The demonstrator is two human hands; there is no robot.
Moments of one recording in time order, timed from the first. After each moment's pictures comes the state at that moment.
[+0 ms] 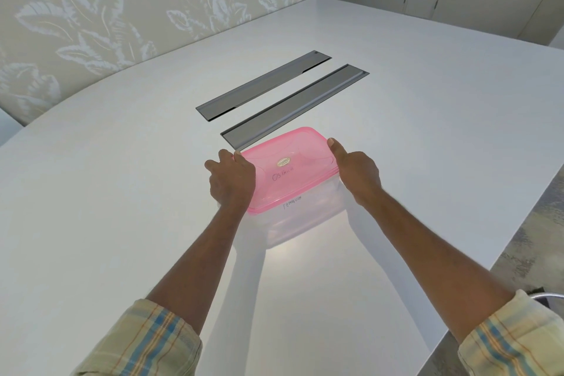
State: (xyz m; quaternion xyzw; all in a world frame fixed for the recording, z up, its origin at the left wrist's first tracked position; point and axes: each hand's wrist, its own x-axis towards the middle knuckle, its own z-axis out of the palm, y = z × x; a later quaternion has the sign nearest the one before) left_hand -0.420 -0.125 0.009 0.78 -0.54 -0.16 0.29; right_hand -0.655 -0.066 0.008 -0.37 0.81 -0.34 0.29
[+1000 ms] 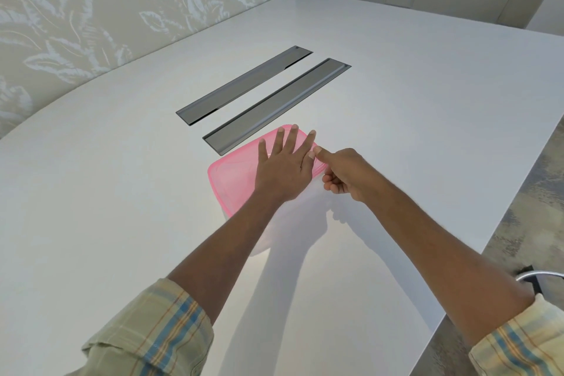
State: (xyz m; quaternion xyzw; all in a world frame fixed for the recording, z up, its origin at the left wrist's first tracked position) left_hand -0.516 -0.116 0.011 0.48 -0.87 -0.06 0.07; right_hand -0.675 -0.065 0.014 -0.30 0.71 -0.41 0.49
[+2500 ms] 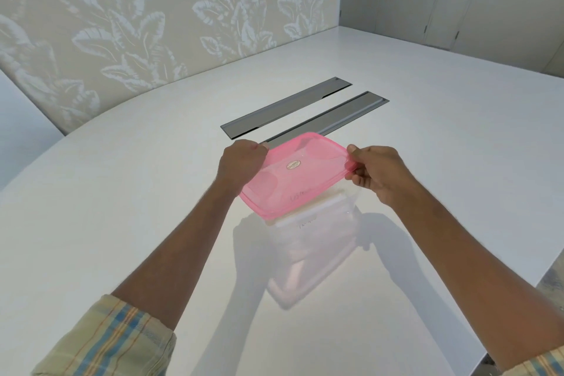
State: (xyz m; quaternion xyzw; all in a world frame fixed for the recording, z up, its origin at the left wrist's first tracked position) left_hand -0.391 -0.146 0.108 0.67 -0.63 -0.31 0.26; right_hand -0.660 -0.078 0.076 -0.29 0.62 -0.54 0.49
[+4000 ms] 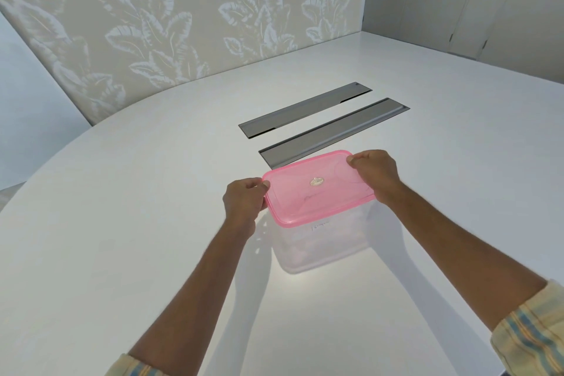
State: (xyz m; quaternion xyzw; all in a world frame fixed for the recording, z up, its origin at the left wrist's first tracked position) left_hand -0.364 -0.104 0.033 0.67 -0.38 -0.44 0.47; right_hand -0.654 -0.140 0.028 -0.43 0.73 -0.42 0.32
